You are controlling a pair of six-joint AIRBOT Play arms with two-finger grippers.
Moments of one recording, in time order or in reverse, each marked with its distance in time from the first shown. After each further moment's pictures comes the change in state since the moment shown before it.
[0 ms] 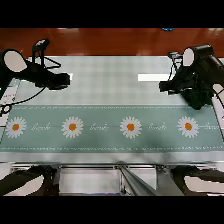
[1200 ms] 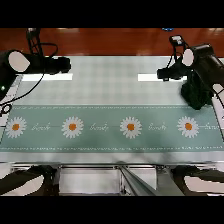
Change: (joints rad) left arm 0.010 -0.026 -0.001 0.000 0.398 0.000; right arm -0.005 -0.001 0.007 -0.071 -0.387 0.014
